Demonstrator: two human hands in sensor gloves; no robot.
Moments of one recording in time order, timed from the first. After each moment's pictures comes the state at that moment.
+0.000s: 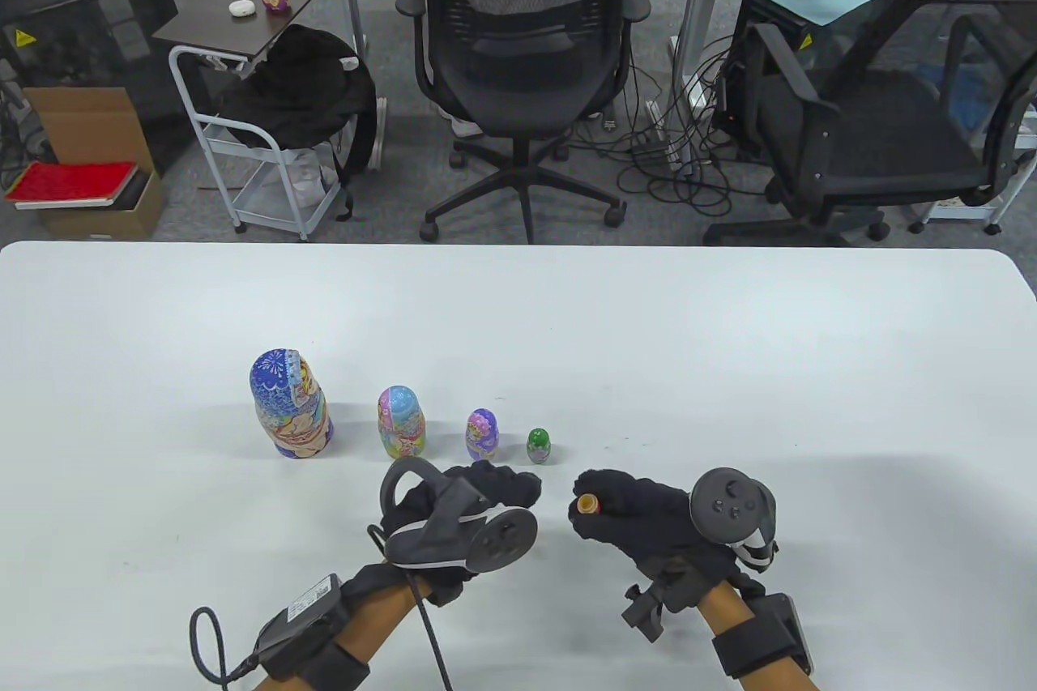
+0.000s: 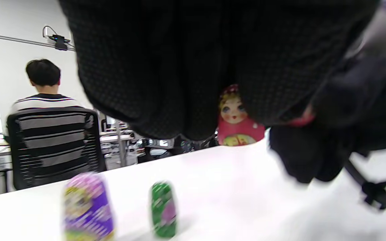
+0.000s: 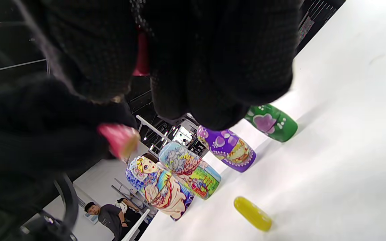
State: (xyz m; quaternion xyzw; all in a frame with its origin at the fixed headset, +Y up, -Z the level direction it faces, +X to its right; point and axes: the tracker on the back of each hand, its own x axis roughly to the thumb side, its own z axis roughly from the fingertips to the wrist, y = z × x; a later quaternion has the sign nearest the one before) left_hand -0.064 -0.644 -0.296 0.11 -0.35 -0.01 0.93; right_hand 0.157 -0.730 -0.329 0.26 -0.01 0.83 0.49
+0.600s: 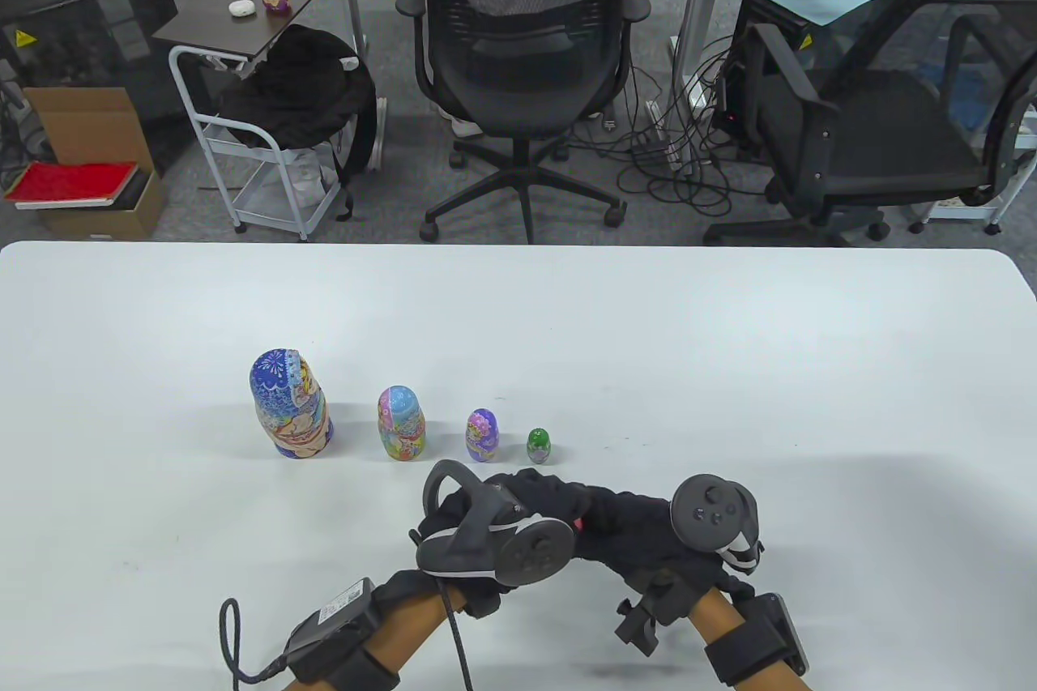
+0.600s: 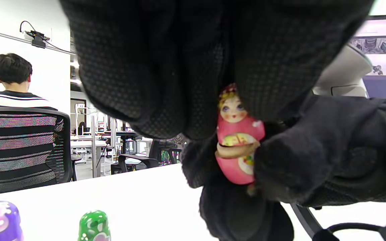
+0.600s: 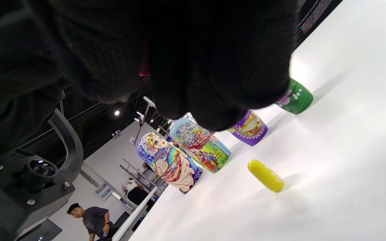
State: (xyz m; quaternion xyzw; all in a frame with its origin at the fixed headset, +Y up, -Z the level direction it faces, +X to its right) left_hand -0.038 -0.632 -0.283 0.12 -0.38 0.02 0.92; right_hand 0.141 -0.730 -0.321 0.29 0.01 0.83 0.48
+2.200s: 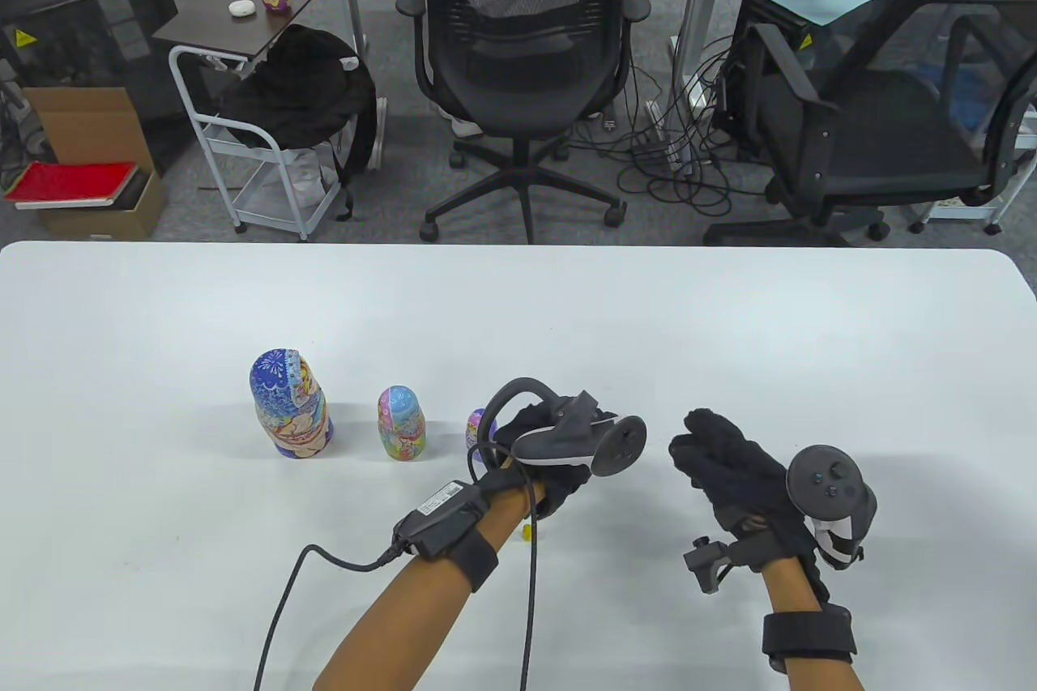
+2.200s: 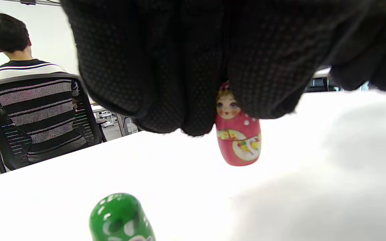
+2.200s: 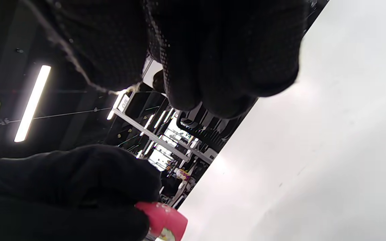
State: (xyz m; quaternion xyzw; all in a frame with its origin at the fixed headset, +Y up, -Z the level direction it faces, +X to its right) left_hand 0.032 -0.668 -0.394 0.02 -0.34 -0.10 0.93; right_hand 0.256 -0.712 -0.346 0.05 -0.10 0.86 0.50
